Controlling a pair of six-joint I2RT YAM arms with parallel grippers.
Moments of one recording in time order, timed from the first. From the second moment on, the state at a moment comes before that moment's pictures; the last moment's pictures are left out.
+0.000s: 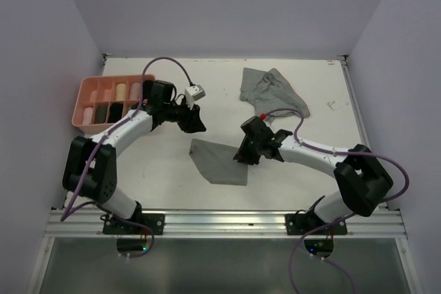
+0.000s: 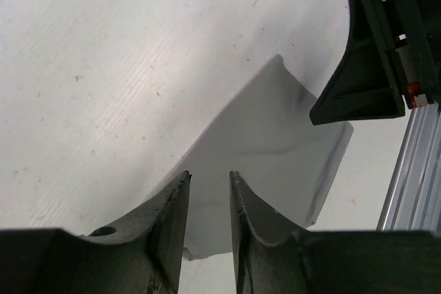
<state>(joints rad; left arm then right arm) -0.34 1.53 1.02 -0.30 0.77 0.25 0.76 1.47 0.83 -0.40 0.03 1.20</state>
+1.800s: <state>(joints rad) -0.16 1.81 0.95 -0.37 0.83 0.32 0.56 1.72 0.90 -0.27 -0.26 0.90</state>
